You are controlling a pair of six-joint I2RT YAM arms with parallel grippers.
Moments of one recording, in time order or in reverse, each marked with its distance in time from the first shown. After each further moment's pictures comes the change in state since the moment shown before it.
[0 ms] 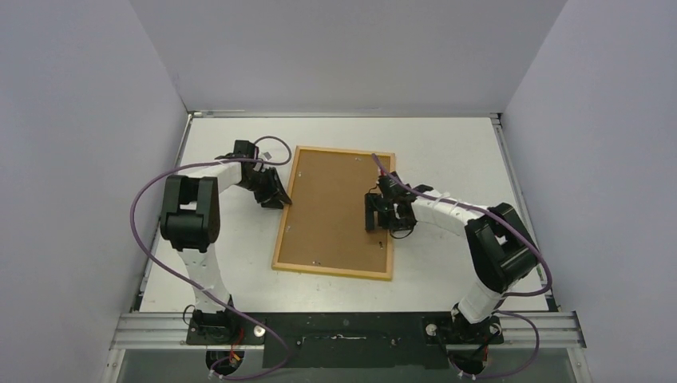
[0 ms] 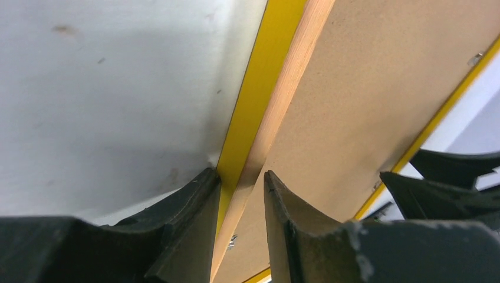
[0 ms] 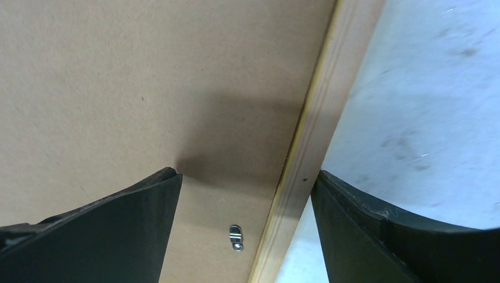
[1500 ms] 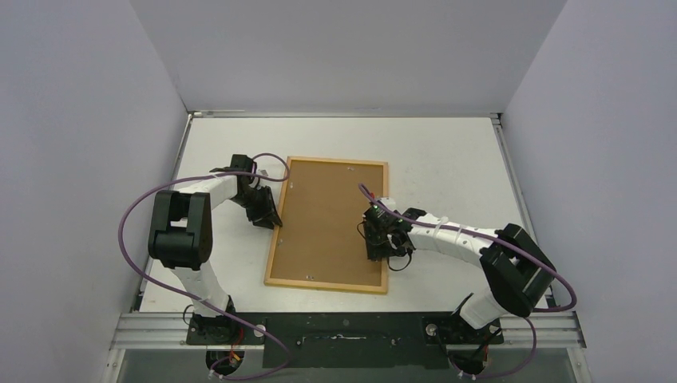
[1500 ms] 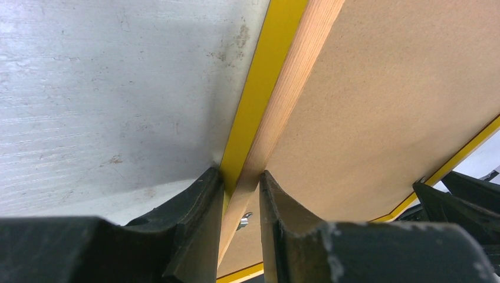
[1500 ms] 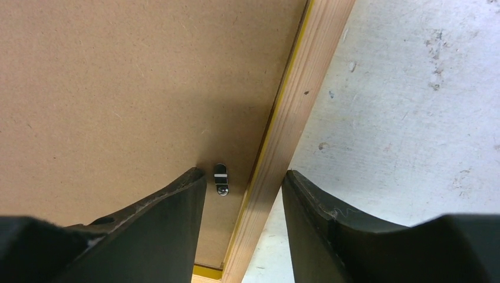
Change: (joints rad) left arm -0.005 -0.198 -0.211 -0.112 -0.163 0.095; right arm 0.289 -0.157 -0.130 -0.135 0.158 0.116
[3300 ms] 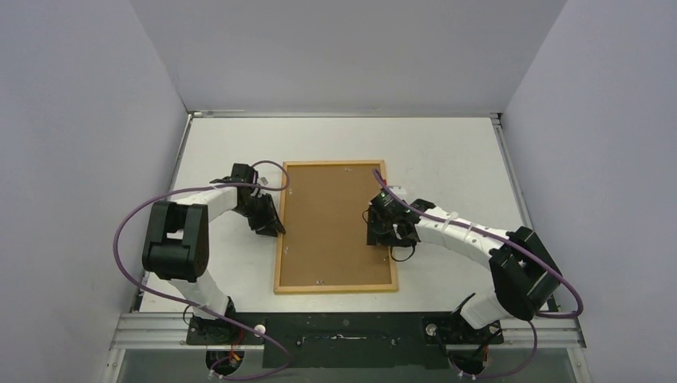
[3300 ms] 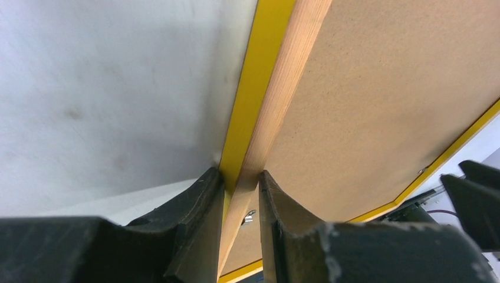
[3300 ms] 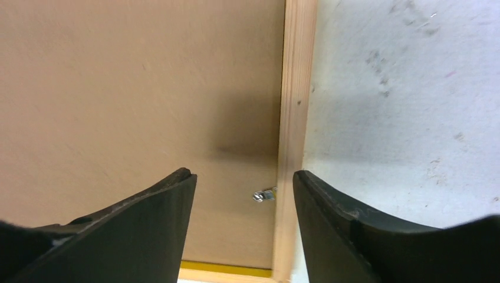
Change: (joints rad) left arm -0.014 -0.072 -0.101 0.067 0.027 -0.069; right arm -0.059 -0.038 0.042 -0.042 0.021 0.072
